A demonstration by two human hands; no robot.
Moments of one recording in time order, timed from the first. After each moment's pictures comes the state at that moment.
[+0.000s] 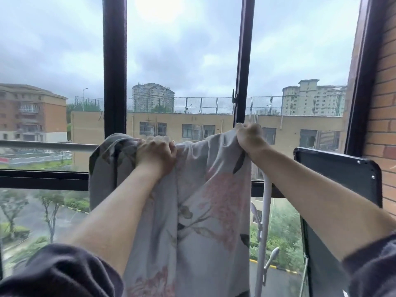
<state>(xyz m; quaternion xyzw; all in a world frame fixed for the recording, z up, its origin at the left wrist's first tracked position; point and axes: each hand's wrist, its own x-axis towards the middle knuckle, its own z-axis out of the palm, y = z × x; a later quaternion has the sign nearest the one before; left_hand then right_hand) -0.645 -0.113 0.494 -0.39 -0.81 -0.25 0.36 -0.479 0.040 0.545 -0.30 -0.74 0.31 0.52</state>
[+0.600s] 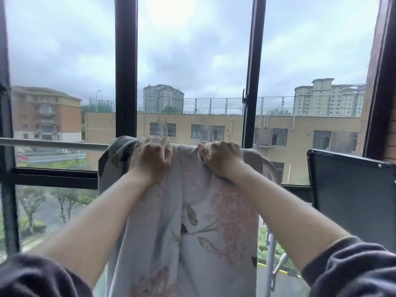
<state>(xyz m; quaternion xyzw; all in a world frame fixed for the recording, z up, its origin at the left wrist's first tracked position) -0.664 -0.141 0.483 -0.42 -0.77 -0.27 0.41 -0.530 0.004 0.506 -0.21 -0.90 -0.14 0.34</state>
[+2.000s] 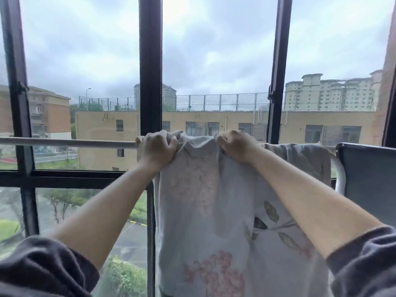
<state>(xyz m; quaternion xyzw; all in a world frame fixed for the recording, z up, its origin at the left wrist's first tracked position) -0.796 -0.241 0.492 -0.38 -0.78 -0.35 0.35 -0.625 -0.098 0.524 -0.23 -0.92 -0.04 0.31</state>
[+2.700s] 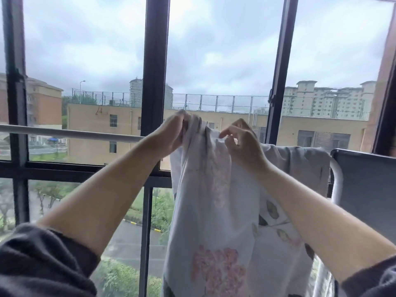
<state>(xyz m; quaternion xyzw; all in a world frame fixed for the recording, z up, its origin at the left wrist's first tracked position) -0.755 -0.266 0.538 -0.47 -0.47 -0.70 -0.25 -0.627 -0.125 0.504 -0.10 -0.83 0.05 0.54</state>
